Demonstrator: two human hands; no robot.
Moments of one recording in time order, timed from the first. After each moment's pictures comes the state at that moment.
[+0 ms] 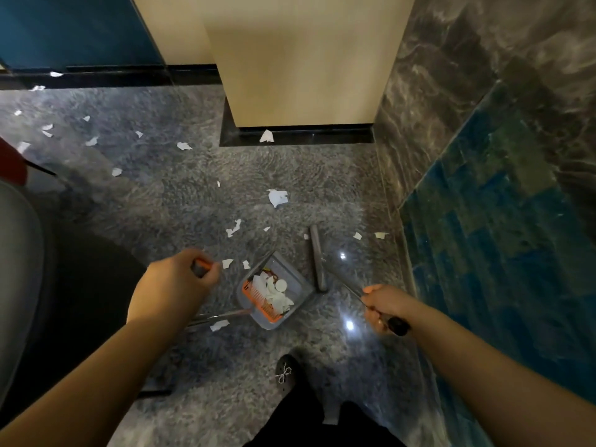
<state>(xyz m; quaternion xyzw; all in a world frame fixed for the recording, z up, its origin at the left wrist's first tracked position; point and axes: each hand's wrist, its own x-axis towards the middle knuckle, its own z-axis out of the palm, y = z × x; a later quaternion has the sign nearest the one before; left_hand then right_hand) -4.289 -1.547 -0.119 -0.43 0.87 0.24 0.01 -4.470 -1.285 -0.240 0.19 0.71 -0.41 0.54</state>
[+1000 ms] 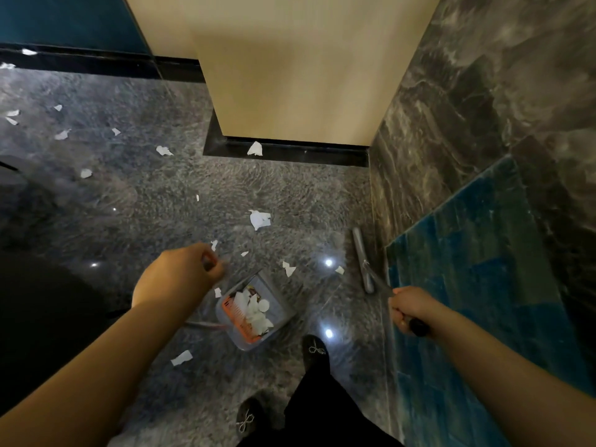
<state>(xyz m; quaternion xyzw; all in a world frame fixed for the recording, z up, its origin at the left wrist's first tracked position) -4.488 -1.602 -0.139 -0.41 0.87 0.22 0.12 -4.697 -1.292 -0.238 0.13 0.82 -0.27 0.49</state>
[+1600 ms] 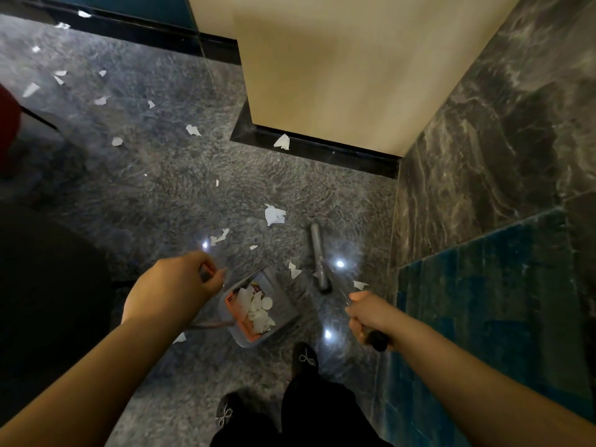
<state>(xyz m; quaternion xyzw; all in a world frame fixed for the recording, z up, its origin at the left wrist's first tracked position) -4.508 -1.588 -0.141 -0.48 0.85 0.19 0.12 -4.715 -1.368 -0.246 0.07 0.75 -0.29 0.60</state>
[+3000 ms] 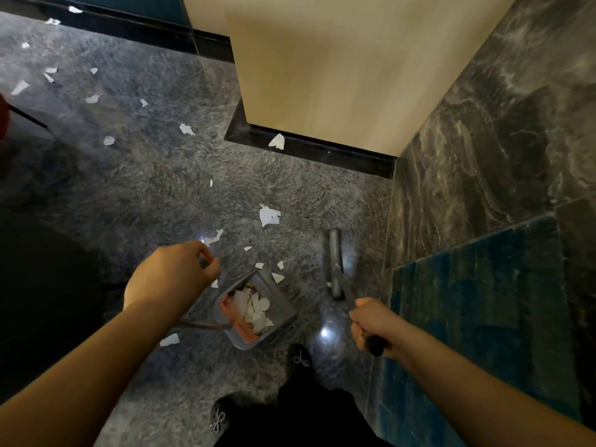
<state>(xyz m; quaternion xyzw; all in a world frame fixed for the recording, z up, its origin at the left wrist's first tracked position) -4.539 -1.601 -0.150 -0.50 0.83 0.20 0.13 -4.734 -1.358 -0.247 0.10 0.76 -0.27 0.59</state>
